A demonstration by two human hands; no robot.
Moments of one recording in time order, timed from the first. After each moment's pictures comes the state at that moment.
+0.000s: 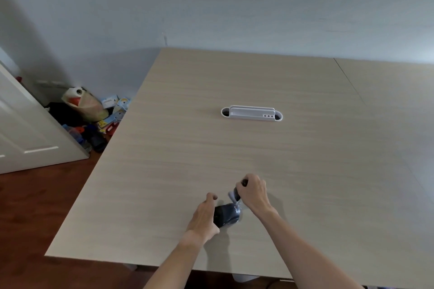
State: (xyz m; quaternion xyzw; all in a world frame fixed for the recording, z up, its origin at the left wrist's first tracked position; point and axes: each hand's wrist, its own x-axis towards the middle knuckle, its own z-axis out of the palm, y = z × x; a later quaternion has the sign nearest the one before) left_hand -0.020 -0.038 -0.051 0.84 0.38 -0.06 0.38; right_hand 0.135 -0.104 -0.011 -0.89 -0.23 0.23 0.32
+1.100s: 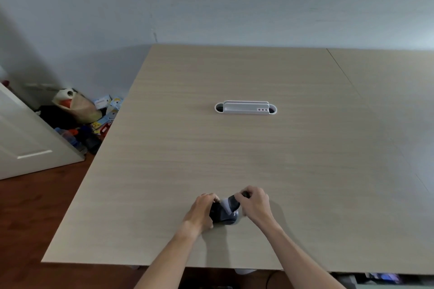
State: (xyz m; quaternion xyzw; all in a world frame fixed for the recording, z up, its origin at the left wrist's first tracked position) left_hand -0.010 -0.015 -0.066 0.87 0.32 -0.10 0.36; right_hand 0.117 -0.143 -0.029 -0.87 -0.17 0.27 0.38
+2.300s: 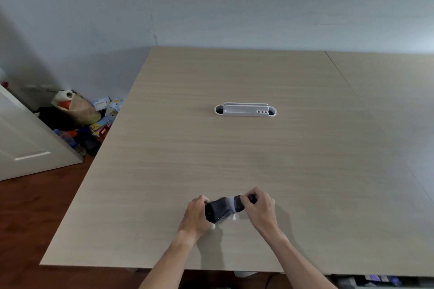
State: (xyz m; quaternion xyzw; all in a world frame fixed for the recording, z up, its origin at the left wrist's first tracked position) left_hand -0.022 -0.021 -0.056 0.84 0.39 -0.04 0.38; right_hand 0.113 -0.159 -0.026 -0.87 -0.18 0.21 0.42
